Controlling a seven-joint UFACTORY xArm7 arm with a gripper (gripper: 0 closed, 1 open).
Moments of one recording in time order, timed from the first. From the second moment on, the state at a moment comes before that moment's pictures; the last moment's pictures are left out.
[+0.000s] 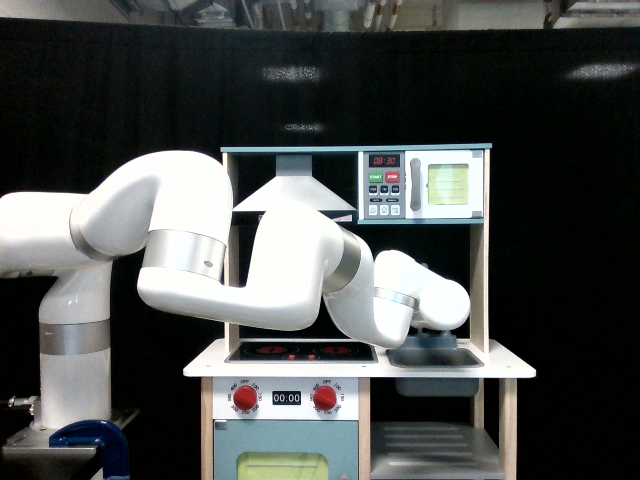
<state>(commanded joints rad) 2.23 -1.43 -1.85 1.24 0.17 0.73 -1.82</state>
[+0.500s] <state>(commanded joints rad) 2.22 -1.45 -1.84 1.28 0.13 0.77 -1.80</state>
